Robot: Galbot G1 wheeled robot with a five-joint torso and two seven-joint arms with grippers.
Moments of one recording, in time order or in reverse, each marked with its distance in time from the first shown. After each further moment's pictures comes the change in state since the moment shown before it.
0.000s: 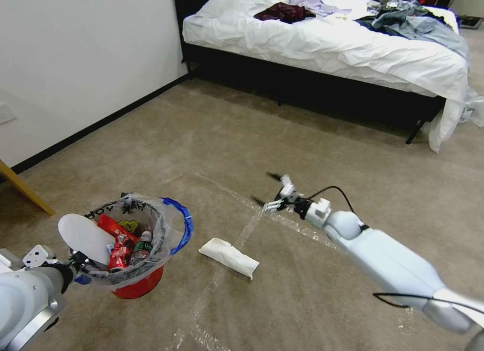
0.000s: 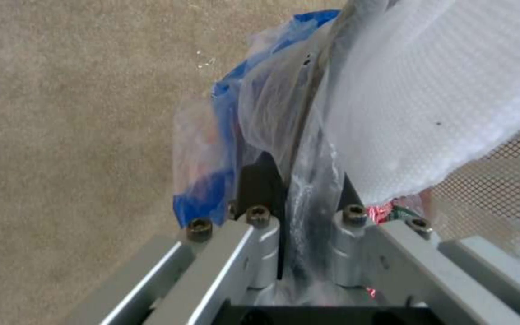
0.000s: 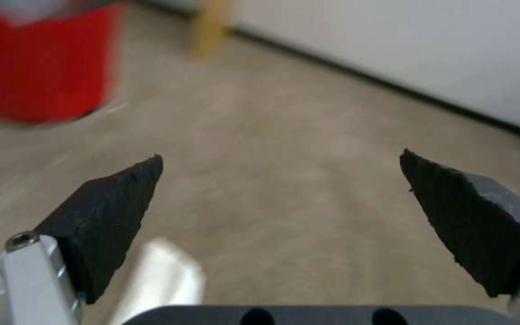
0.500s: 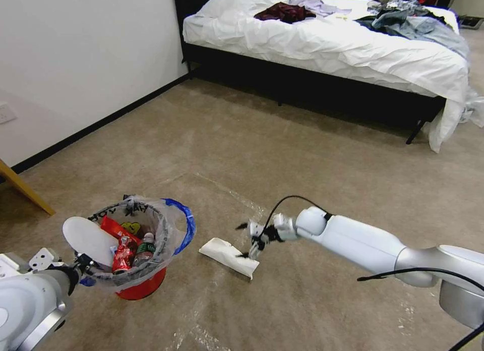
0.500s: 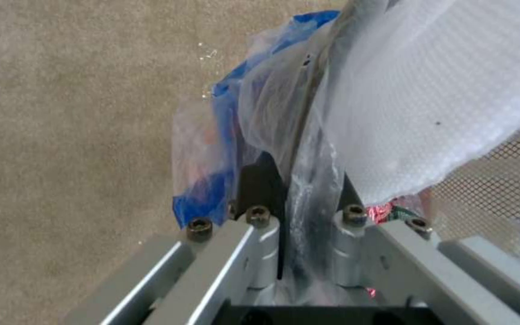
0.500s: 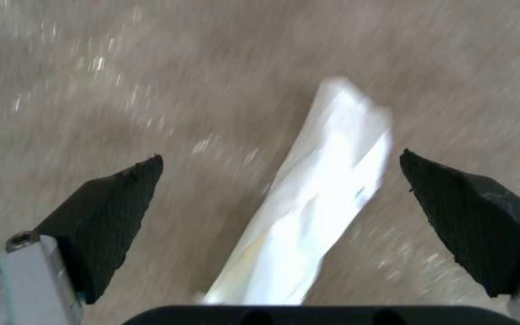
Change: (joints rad) left arm -0.001 -0.039 0.033 0.006 0.055 0.005 0.013; right arm 0.117 0.113 -0.427 -0.097 -0.059 -0.224 0.026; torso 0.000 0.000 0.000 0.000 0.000
